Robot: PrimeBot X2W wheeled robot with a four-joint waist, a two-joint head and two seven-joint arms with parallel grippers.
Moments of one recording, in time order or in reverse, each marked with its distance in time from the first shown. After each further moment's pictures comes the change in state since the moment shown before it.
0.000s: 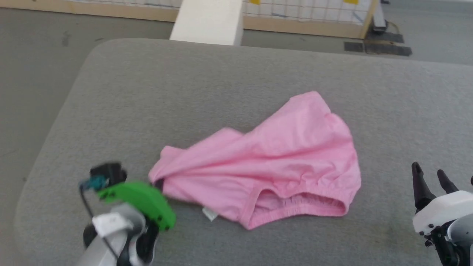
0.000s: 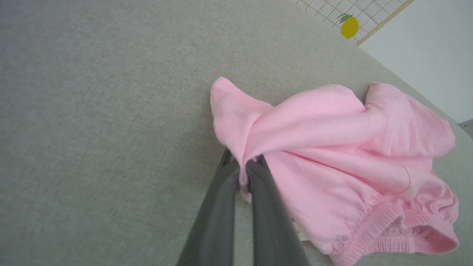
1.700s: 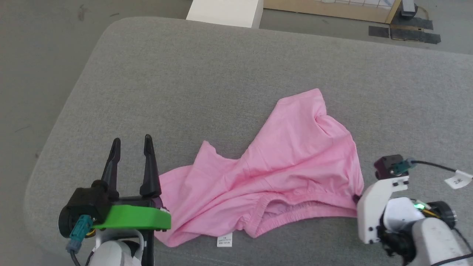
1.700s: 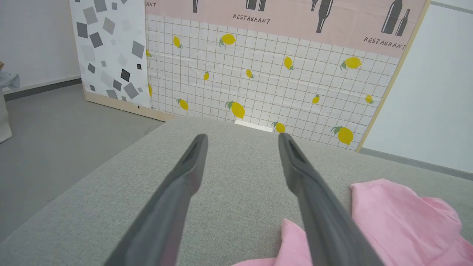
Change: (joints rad) left arm 0.185 -0.259 0.356 -0.197 0.644 -0.276 -0.406; right arm -0.079 -0.021 0.302 0.071 -0.157 0.001 0.495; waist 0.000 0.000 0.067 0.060
